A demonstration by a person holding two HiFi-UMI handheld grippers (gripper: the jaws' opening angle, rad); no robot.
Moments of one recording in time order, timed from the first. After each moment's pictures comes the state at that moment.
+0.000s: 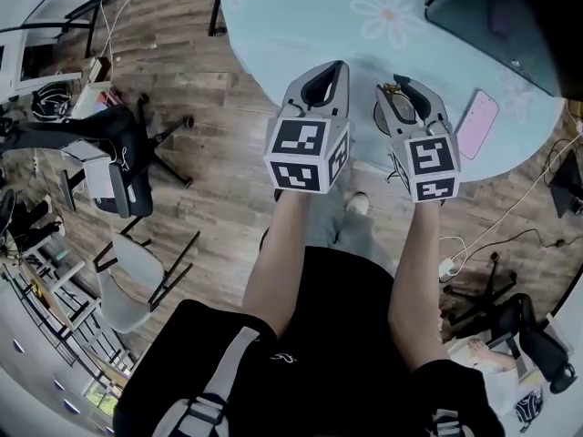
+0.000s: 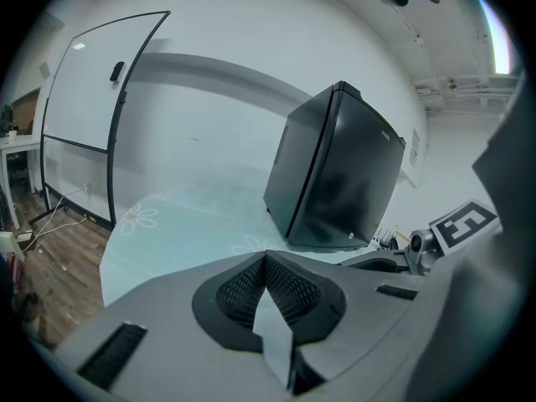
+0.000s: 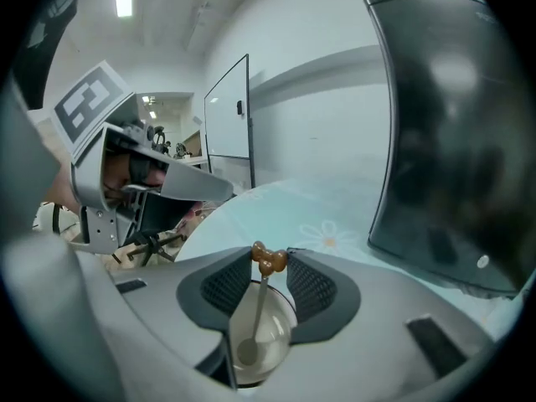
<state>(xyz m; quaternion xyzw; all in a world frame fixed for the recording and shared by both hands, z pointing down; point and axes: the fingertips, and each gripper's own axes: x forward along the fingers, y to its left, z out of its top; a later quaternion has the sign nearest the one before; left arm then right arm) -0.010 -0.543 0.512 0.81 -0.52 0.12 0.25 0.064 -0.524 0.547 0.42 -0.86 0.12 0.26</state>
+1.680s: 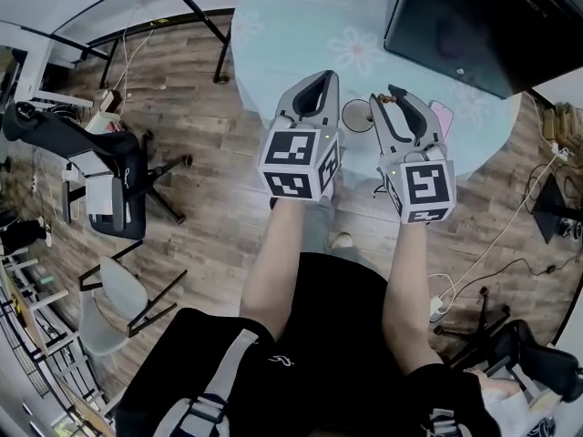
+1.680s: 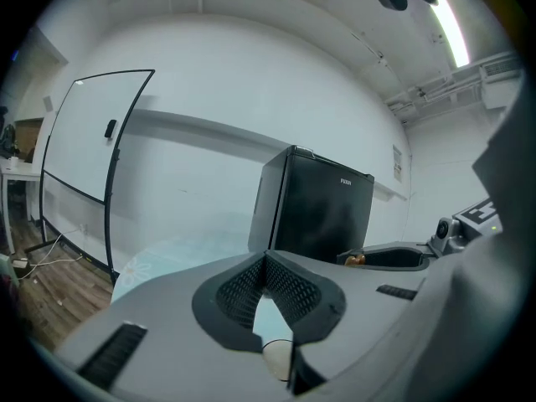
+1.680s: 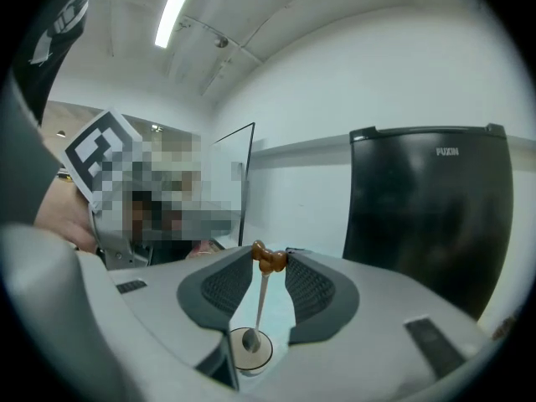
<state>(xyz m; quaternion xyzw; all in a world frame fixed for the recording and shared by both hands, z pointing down) 0.022 -0.491 0.381 0.83 -0.54 0.03 0.14 0.100 -0.467 0.383 0.48 -0.87 -0.01 0.13</state>
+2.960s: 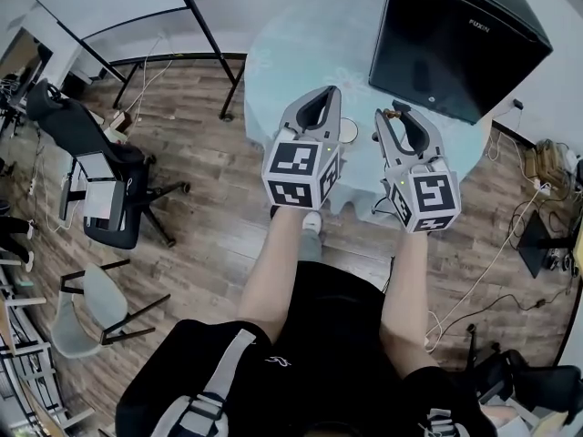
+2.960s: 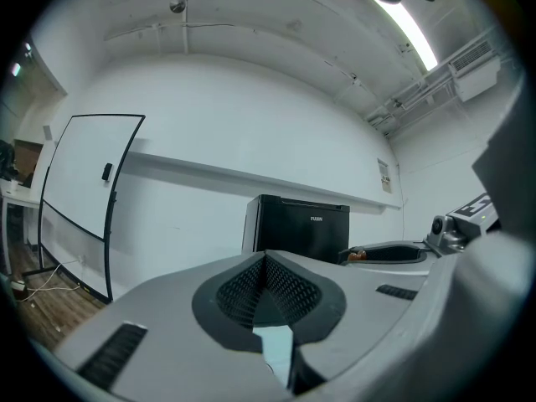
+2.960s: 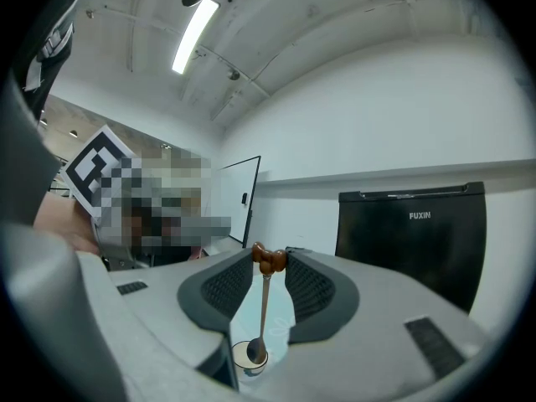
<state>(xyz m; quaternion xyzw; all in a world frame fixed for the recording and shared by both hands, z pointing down) 0.048 -0.413 0.287 0.83 -0.55 -0.03 0.06 0.134 -0.393 0.291 0.47 -0.88 -0.07 0.06</state>
